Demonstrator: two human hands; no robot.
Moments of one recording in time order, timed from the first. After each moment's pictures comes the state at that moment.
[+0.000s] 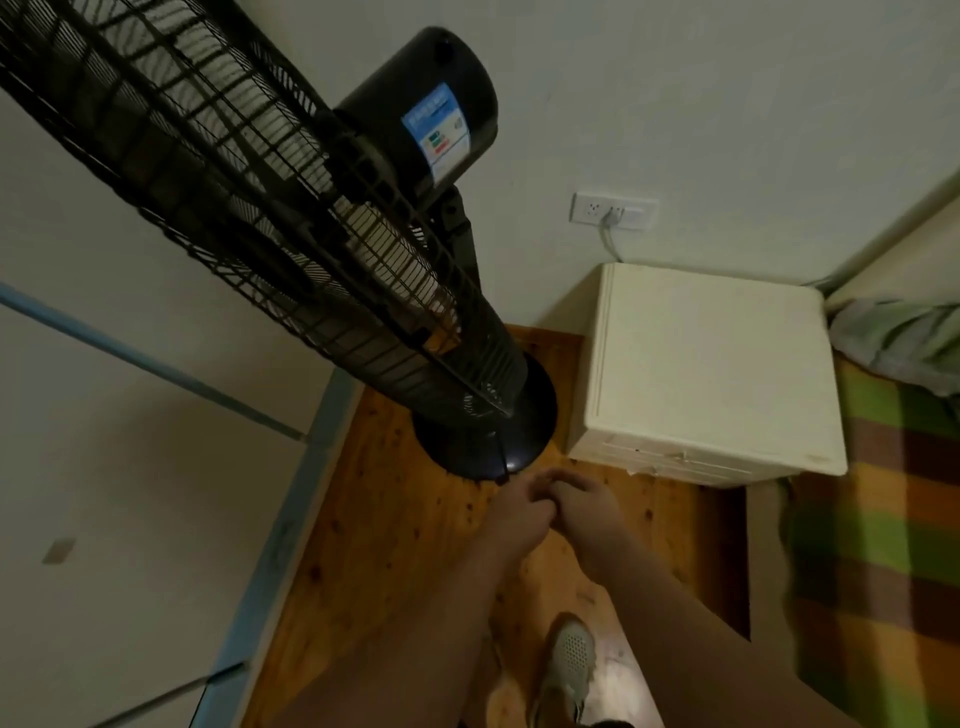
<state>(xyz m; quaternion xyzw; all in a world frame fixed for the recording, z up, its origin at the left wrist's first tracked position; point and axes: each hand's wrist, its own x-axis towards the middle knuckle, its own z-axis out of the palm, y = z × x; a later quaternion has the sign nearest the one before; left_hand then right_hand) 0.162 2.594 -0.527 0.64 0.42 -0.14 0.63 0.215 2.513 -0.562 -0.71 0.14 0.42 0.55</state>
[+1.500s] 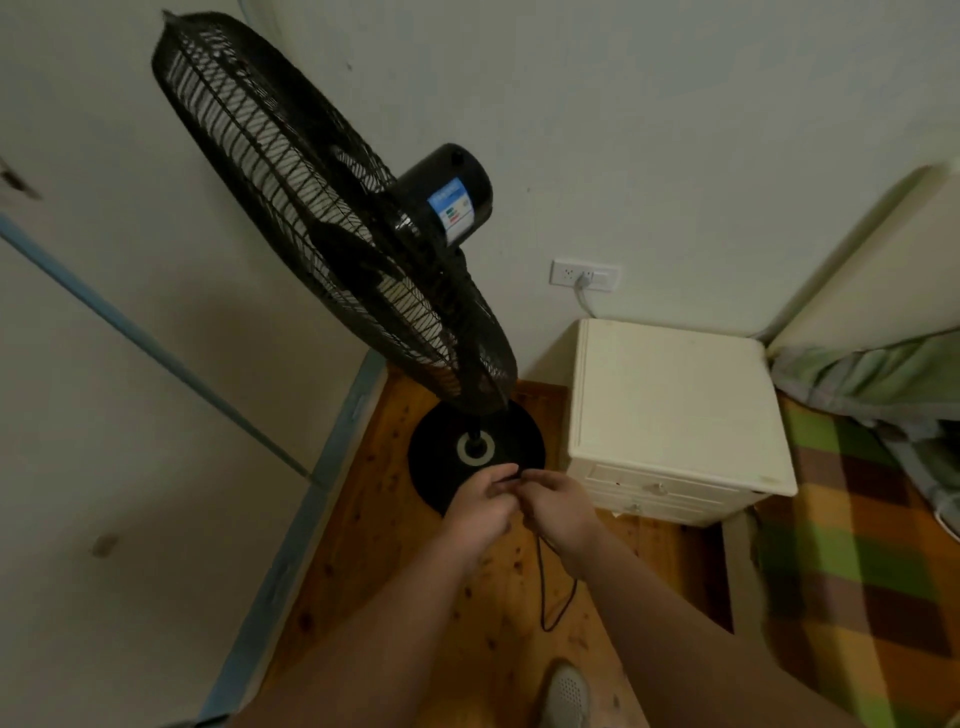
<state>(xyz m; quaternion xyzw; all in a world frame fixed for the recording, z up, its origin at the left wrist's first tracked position) 0.103 2.597 -0.437 0.63 0.41 -0.06 0.66 0.178 2.505 -0.482 -0.71 0.01 0.43 0.55</state>
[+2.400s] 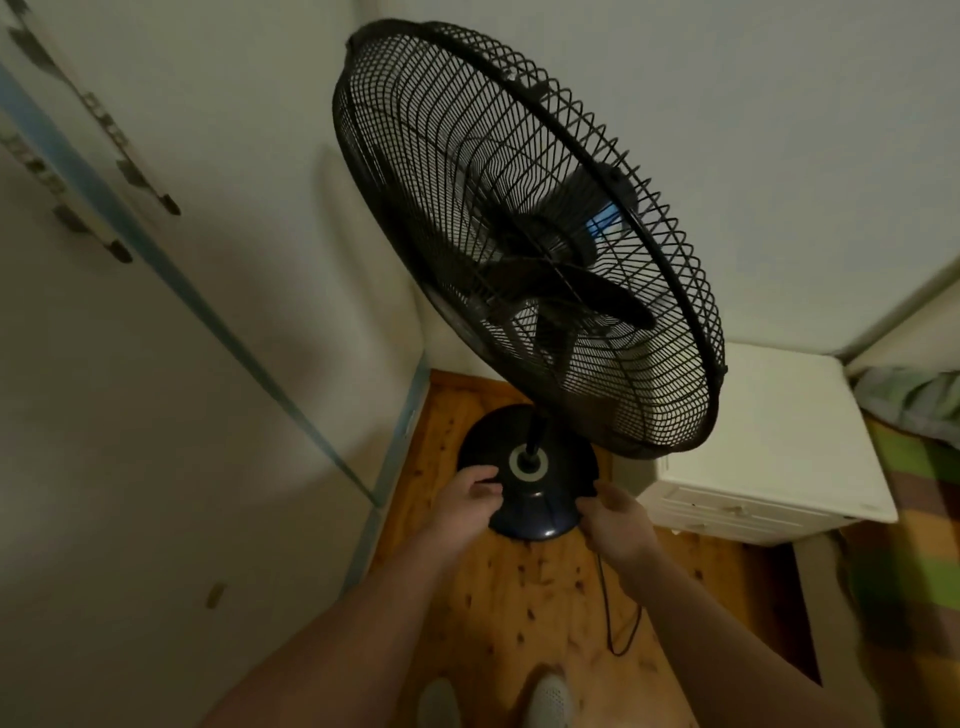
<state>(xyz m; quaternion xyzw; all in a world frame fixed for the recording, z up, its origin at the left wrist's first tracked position) 0.038 2.809 -0.460 0.68 0.39 -0.10 0.61 0.136 2.631 -0.497 -0.79 0.05 0.34 0.51</state>
